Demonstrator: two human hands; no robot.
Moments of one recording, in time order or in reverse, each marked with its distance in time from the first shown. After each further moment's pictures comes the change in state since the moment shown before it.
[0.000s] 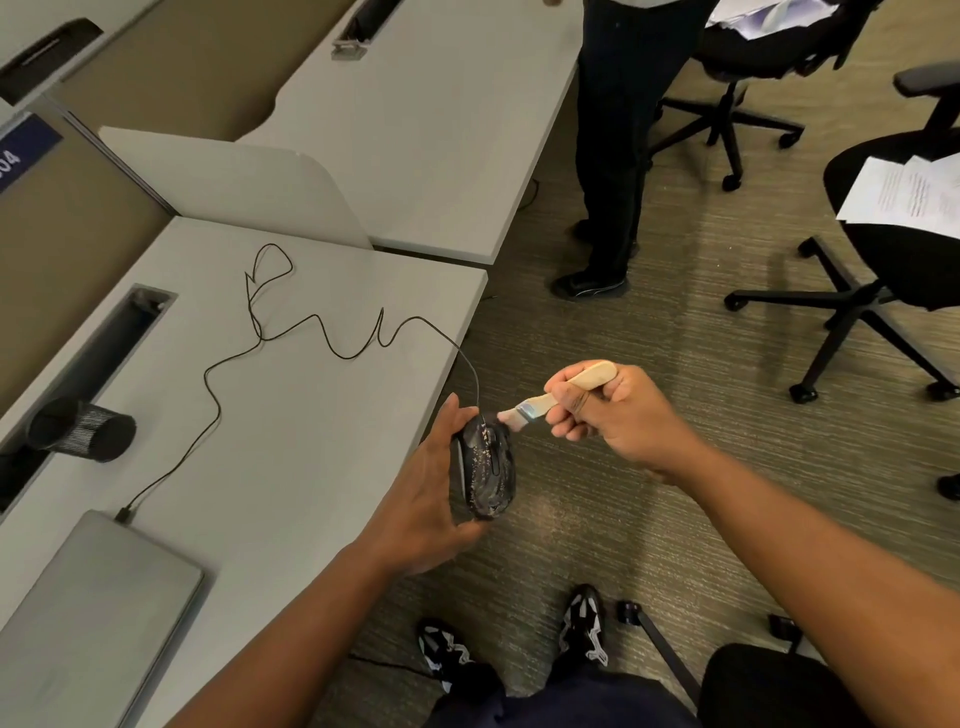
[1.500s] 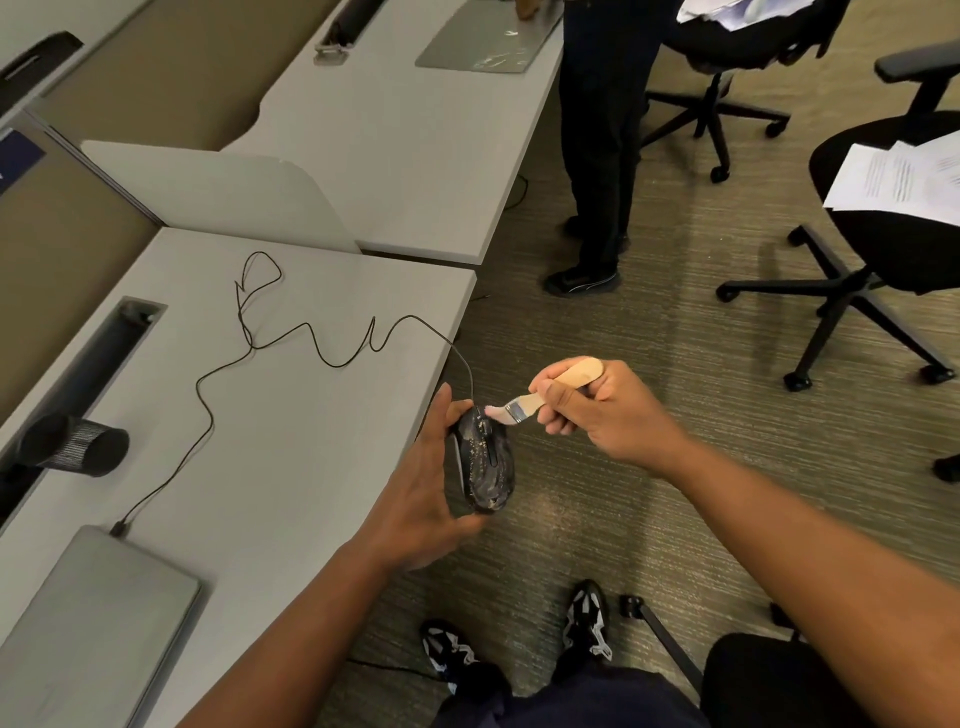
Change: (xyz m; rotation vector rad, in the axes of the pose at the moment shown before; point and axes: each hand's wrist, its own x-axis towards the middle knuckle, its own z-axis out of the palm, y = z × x) left_hand 0.008 0.017 -0.006 -0.056 -0.005 -0.011; right_hand -0.003 -0.002 -0.001 -0.126 0.004 -0.100
